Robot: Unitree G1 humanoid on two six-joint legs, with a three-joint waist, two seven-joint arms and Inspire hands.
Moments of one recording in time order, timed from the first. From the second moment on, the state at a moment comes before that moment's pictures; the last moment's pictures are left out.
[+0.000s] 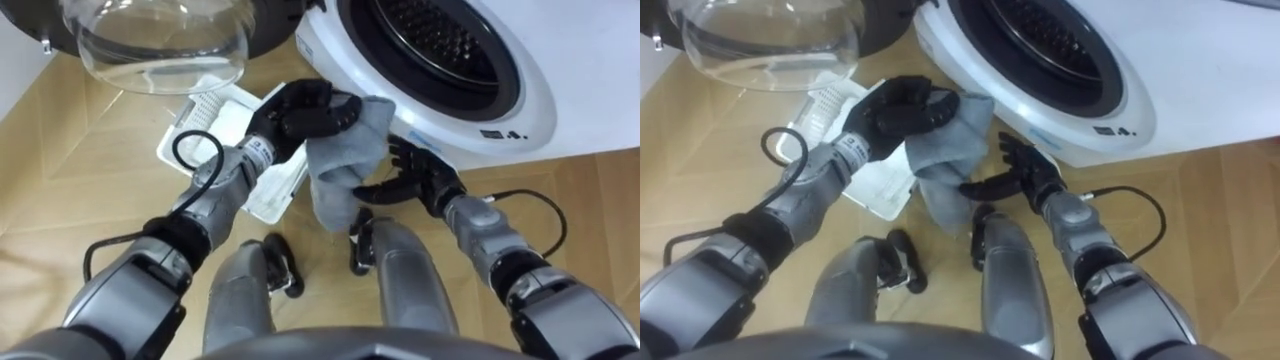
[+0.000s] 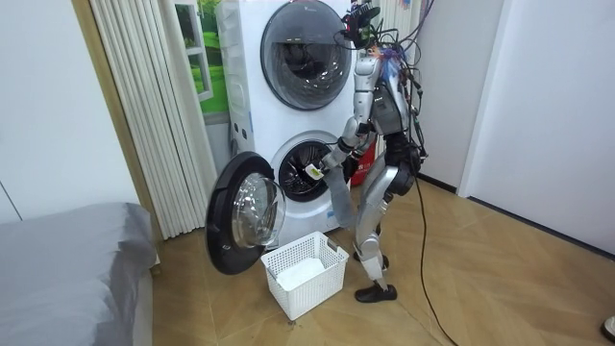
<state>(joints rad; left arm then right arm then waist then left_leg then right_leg) -0.39 0.18 -0.53 0.87 -0.79 -0.24 -0.35 -0.31 -0.22 0.40 1.12 0.34 -0.20 0.15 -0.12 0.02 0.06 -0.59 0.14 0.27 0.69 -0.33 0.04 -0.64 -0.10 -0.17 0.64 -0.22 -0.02</state>
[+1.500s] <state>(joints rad) -0.39 0.12 -0.54 0.80 -1.15 -0.13 -0.49 -0.30 -0.20 0.39 1.12 0.21 -0.13 0.22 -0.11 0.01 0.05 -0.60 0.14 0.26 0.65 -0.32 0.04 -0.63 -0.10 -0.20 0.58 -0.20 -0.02</state>
